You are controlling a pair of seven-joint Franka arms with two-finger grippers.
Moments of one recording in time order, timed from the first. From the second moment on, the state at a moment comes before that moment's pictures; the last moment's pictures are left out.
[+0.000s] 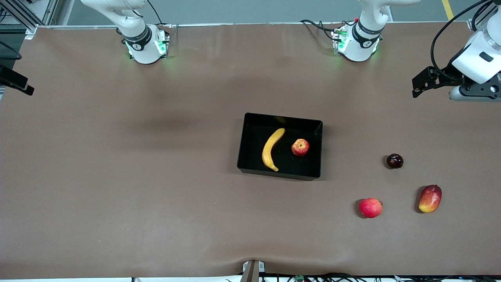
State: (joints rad) left arm -0.08 -0.07 -0.04 -1.64 0.02 1.56 -0.04; right arm -0.06 0.01 -0.06 -1.43 0.00 1.37 0.01
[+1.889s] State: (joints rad) left arm -0.38 0.51 -0.20 -1.64 0.04 2.01 -1.17; right arm -0.07 0.01 -0.06 -1.44 0.01 1.37 0.01
